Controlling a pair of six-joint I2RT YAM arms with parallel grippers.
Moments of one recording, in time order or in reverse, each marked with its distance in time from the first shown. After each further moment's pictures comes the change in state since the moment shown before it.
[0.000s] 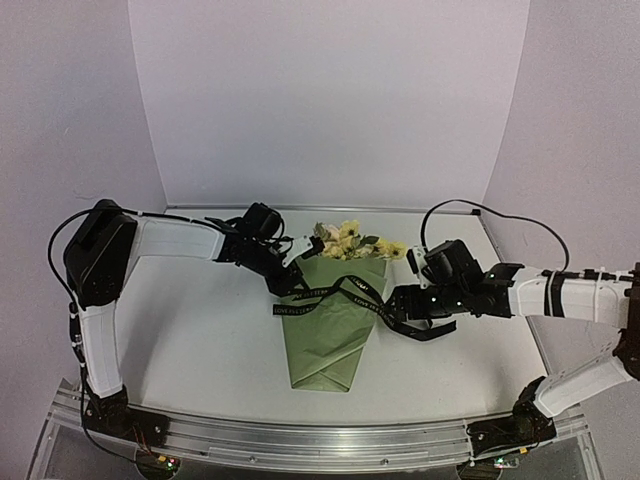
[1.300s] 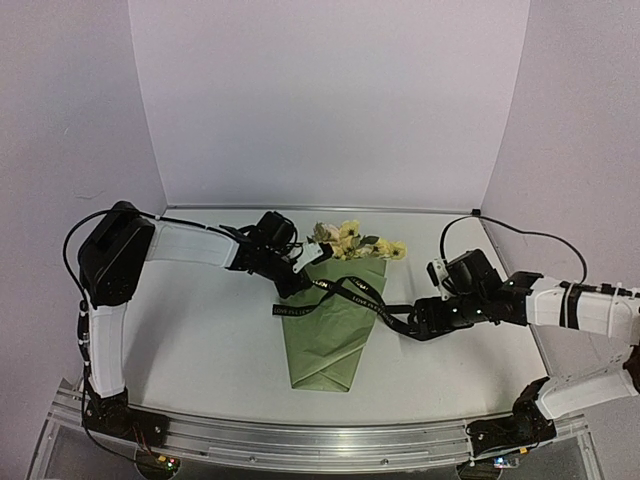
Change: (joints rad) left arm -0.044 0.088 0.048 0.052 -0.129 -0.014; right arm -0.080 -0.123 -0.105 -0.111 -0.007 -0.063
